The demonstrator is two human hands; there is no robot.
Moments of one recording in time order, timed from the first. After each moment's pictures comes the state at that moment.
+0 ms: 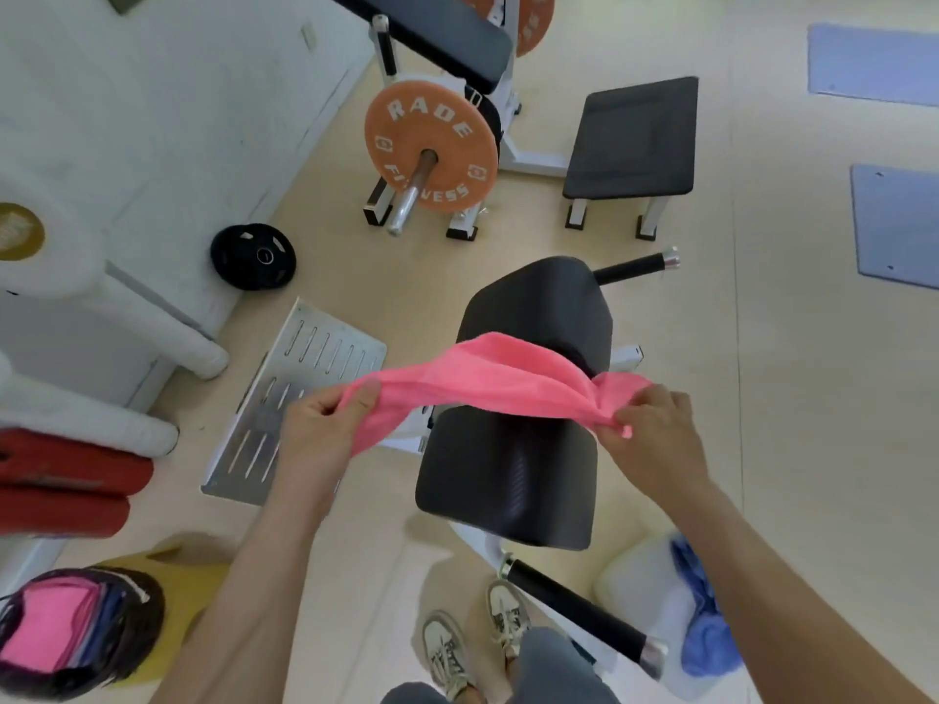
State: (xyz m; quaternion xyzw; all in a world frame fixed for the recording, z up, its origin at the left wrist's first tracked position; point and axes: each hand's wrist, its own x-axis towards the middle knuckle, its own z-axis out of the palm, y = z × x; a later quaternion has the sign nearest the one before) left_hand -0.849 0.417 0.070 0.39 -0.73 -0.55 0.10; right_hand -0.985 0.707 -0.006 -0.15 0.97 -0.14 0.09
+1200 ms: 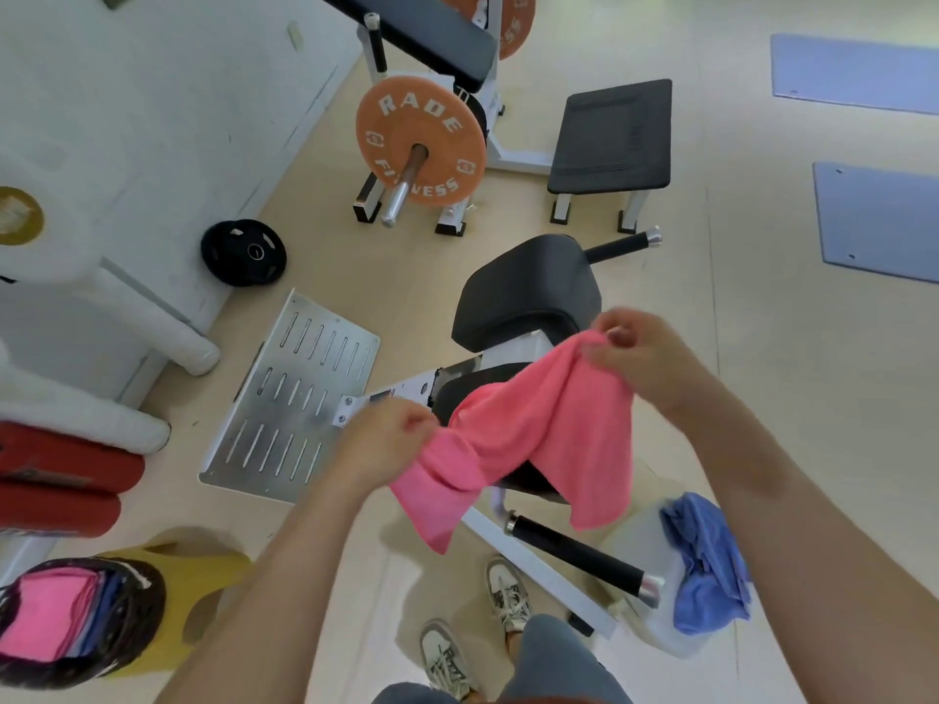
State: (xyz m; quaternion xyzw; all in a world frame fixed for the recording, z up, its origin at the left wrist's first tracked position) left_hand -0.808 0.443 0.058 0.21 -0.92 -0.29 -0.14; right_hand -0.956 0.682 0.084 -0.09 0.83 -0.51 0.21
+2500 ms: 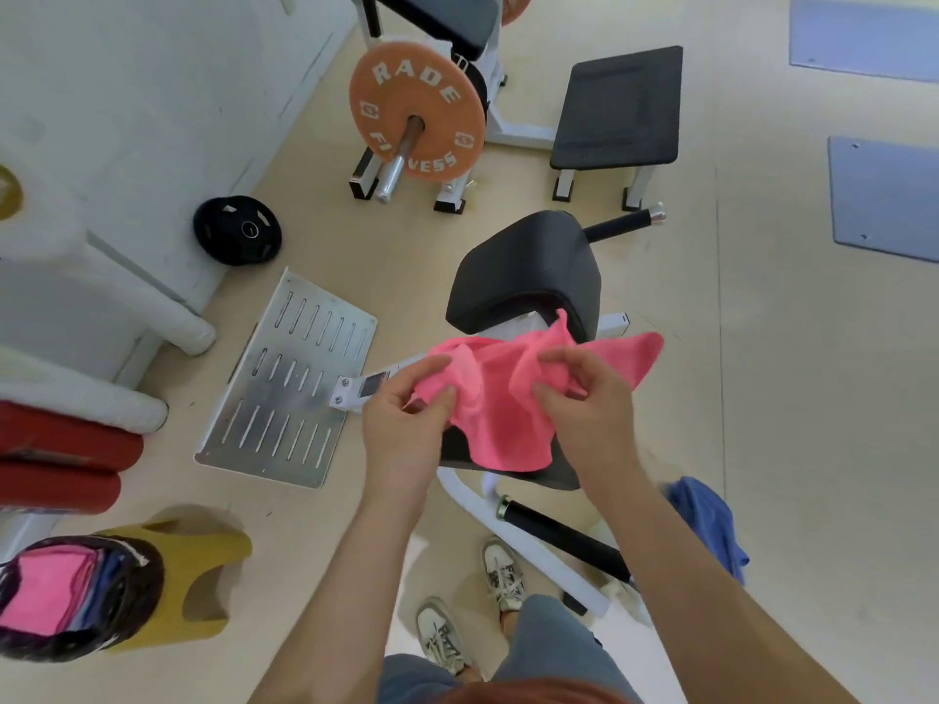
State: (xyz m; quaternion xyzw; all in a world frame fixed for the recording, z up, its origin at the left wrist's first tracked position) left_hand -0.809 0.508 0.057 0.36 -0.65 -0.66 0.13; right_hand -0.877 0.655 0.057 0.03 0.76 -0.64 0.14
